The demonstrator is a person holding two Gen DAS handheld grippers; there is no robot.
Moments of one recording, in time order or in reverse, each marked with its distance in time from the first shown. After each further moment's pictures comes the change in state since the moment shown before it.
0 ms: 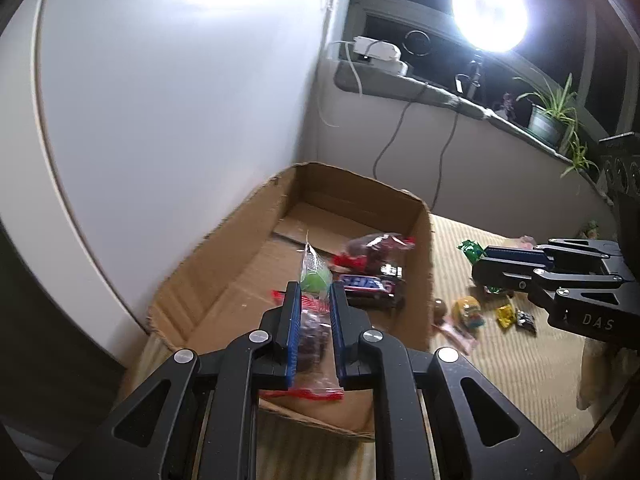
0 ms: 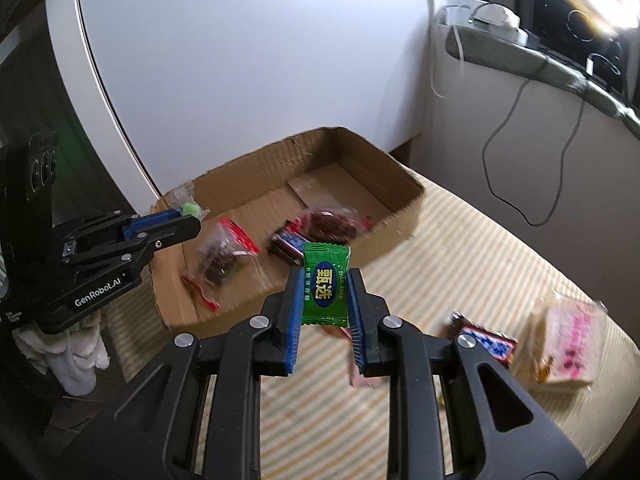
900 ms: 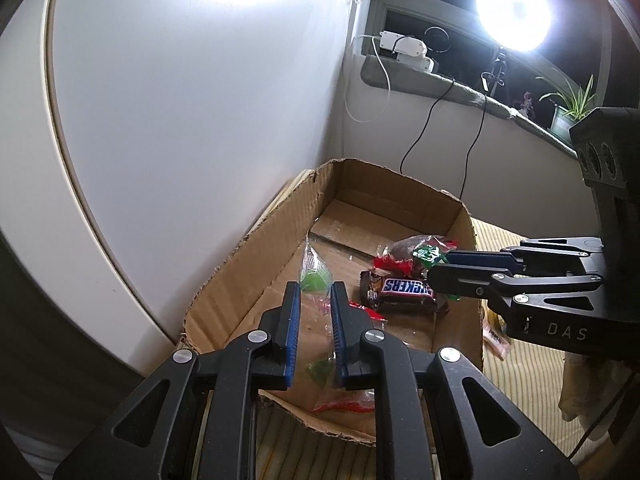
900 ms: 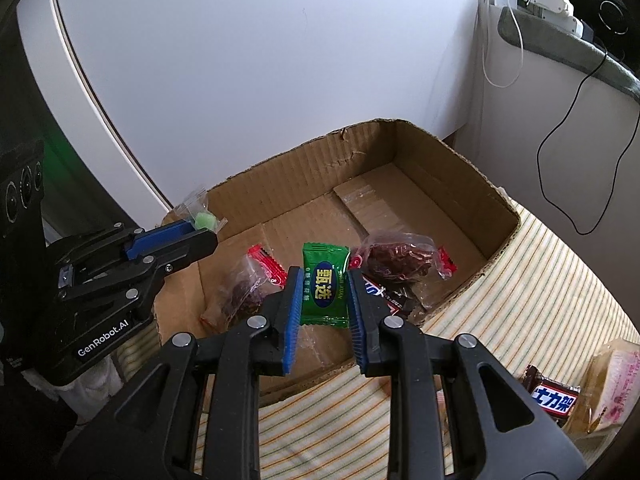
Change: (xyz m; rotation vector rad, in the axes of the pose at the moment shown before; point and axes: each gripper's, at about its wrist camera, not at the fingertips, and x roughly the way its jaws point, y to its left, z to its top) left arm 0.015 0.020 0.005 -0.015 0.017 0.055; right arm 0.070 0.021 0.025 -0.009 0.060 0.096
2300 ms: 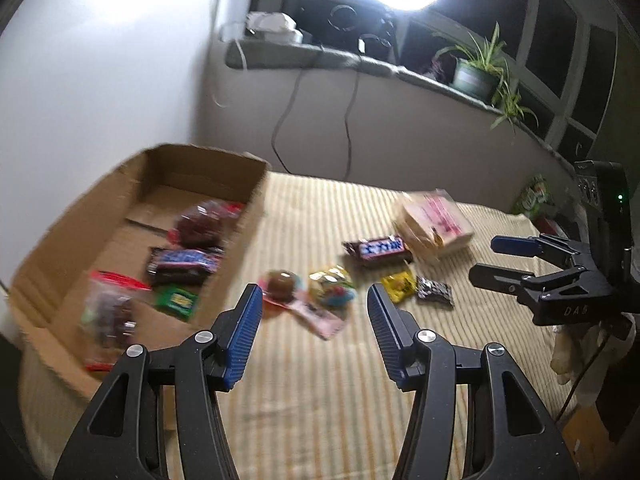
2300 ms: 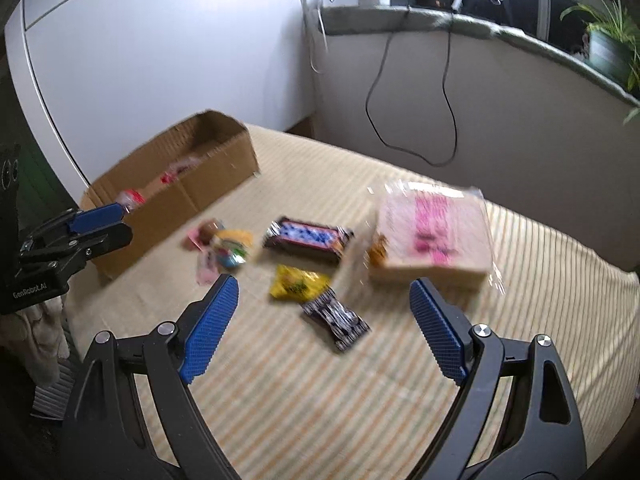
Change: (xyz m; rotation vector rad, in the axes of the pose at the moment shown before) left arm -0.008 -0.145 -0.032 0.153 0.059 -0.255; right arm -0.144 -0.129 -0.140 0.217 -0.089 -0.259
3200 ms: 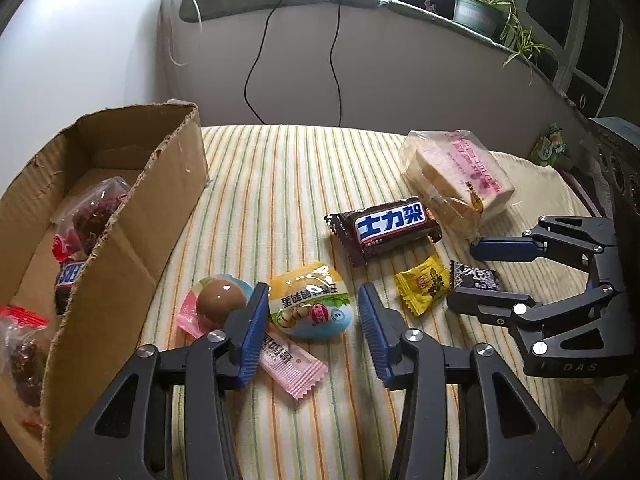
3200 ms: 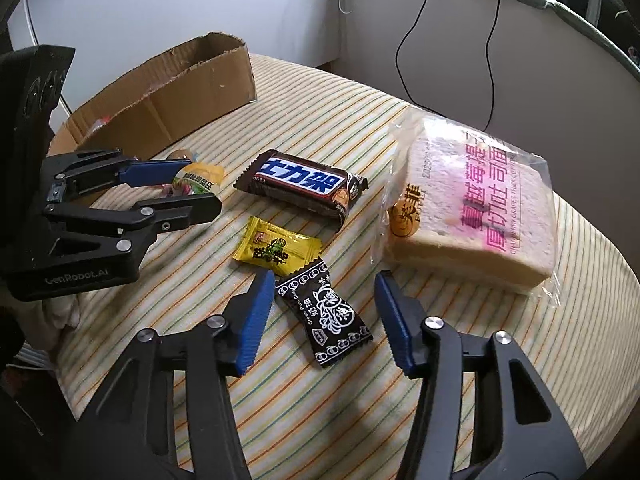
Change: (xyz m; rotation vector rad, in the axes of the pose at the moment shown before) left arm 0.092 -0.021 0.006 0.085 0.158 0.028; right arm 0.079 0.002 -0.012 -0.138 0.140 0.033
